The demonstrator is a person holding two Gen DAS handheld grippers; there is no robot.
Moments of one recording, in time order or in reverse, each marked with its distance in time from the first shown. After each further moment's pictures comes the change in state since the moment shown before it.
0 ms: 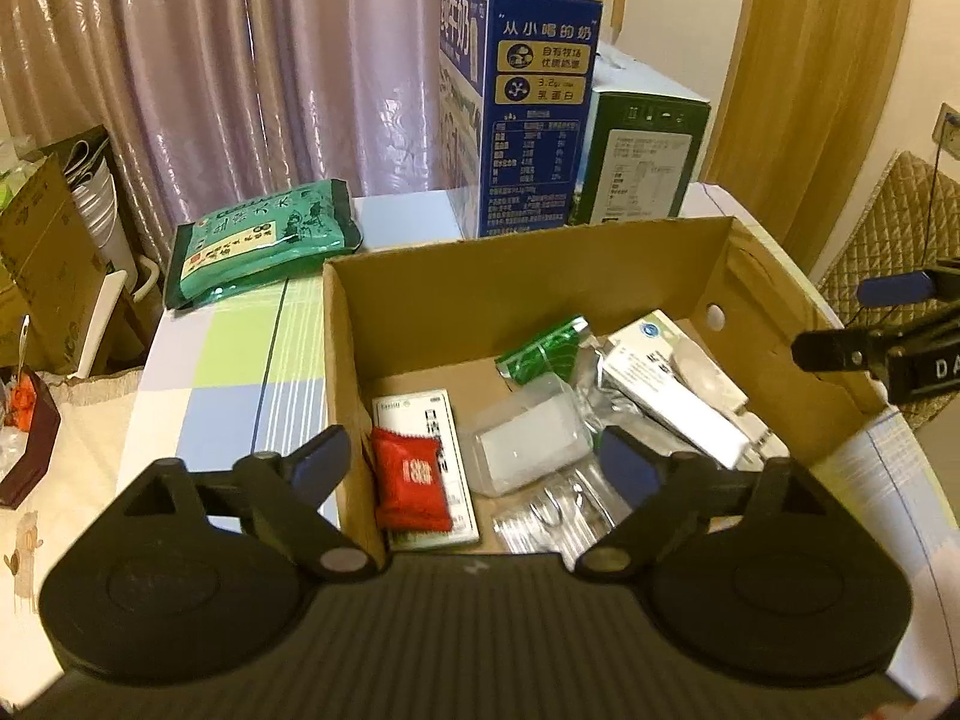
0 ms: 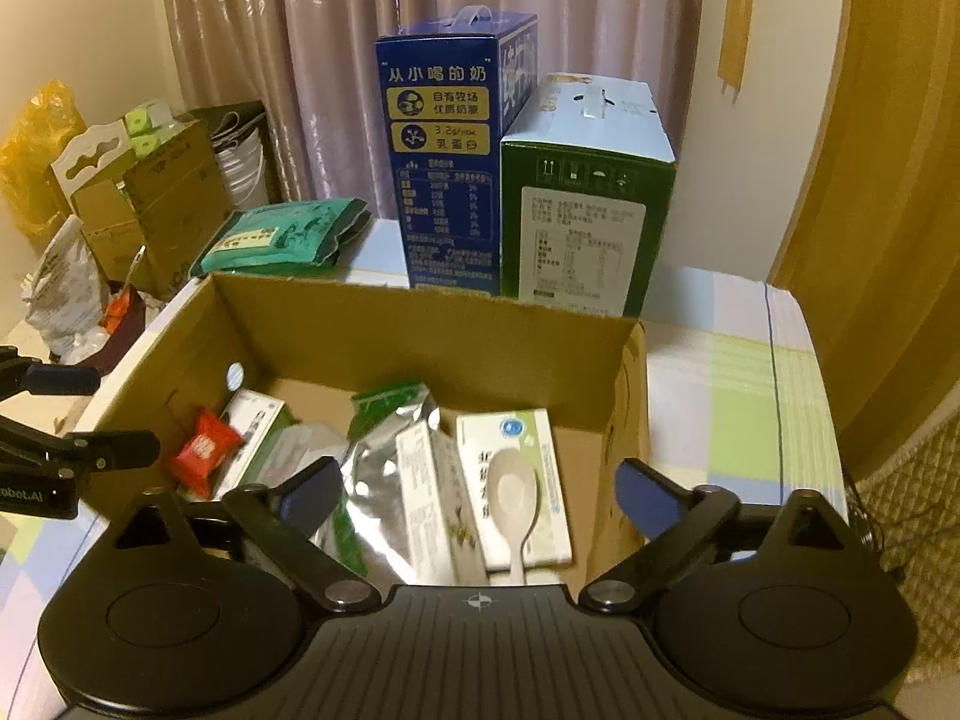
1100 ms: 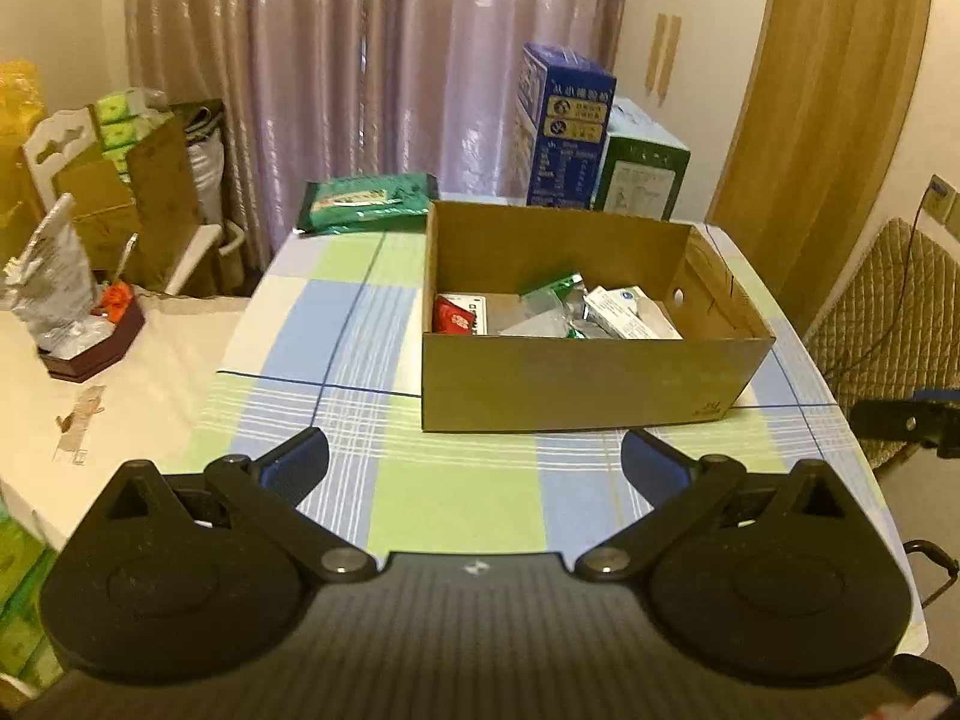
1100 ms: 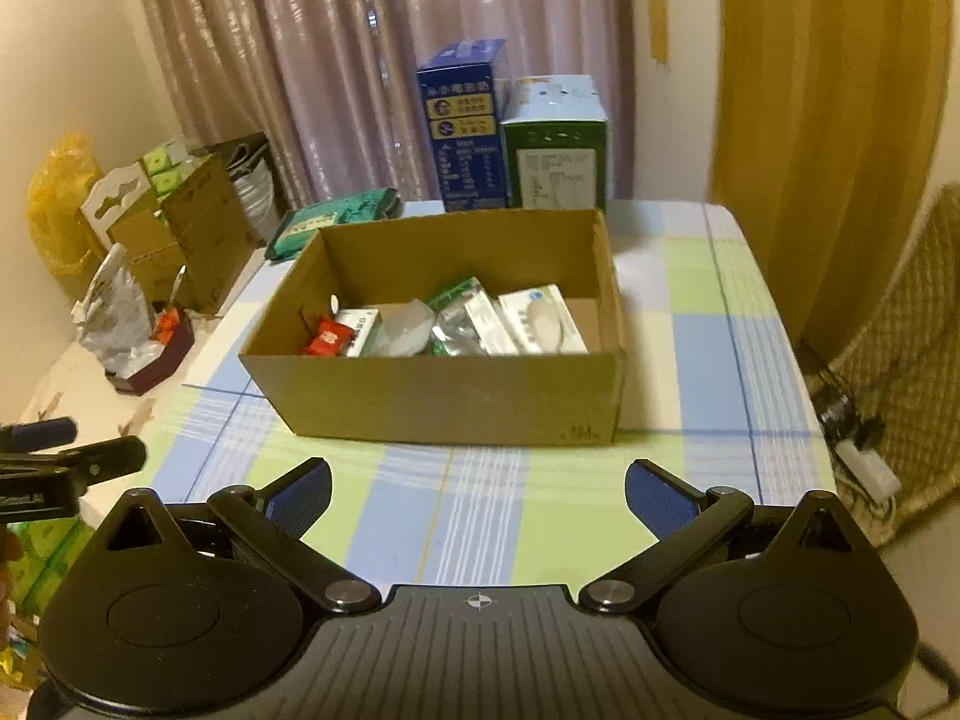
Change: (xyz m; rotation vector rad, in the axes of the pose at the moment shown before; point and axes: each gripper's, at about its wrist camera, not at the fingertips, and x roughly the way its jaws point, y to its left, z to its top) left arm -0.197 -0.034 -0.130 -0.186 -0.107 0.109; right arm -0.184 0.058 -0.122 0.163 -0.025 -0.003
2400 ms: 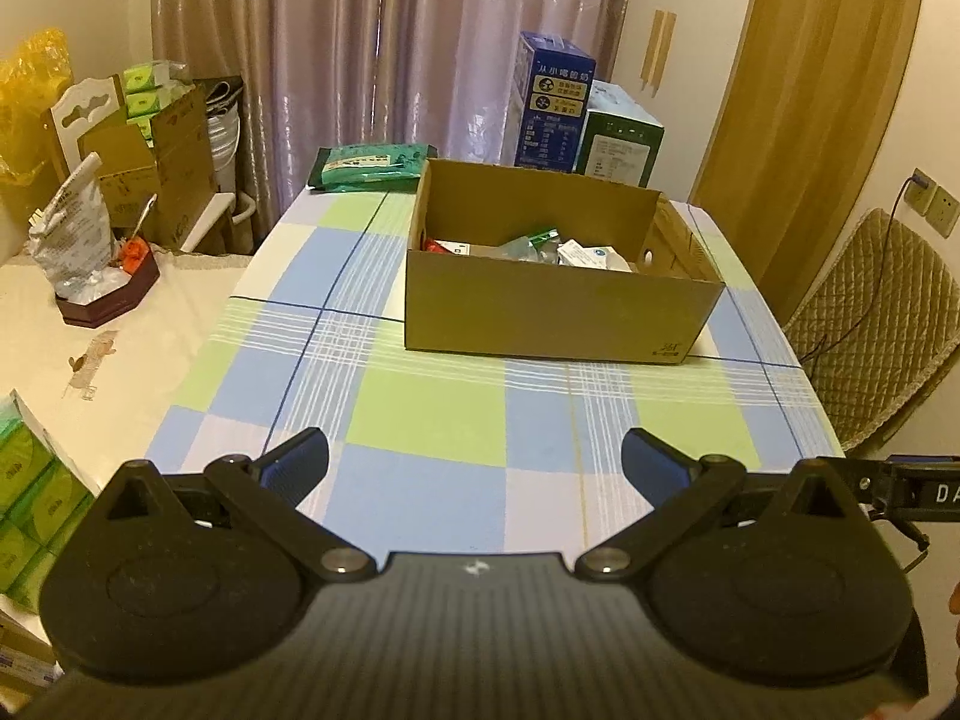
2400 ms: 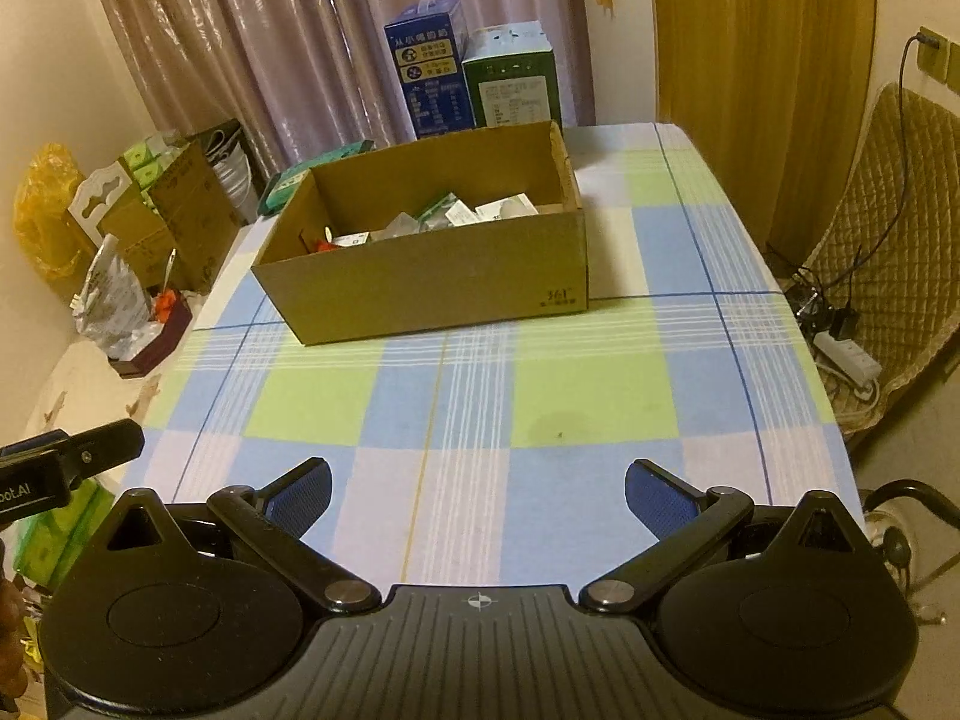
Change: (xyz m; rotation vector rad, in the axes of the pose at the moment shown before) left arm -0.062 -0.028 -0.059 -0.055 0.025 0.011; right arm -0.056 0.007 -0.082 0.103 0.063 -0.021
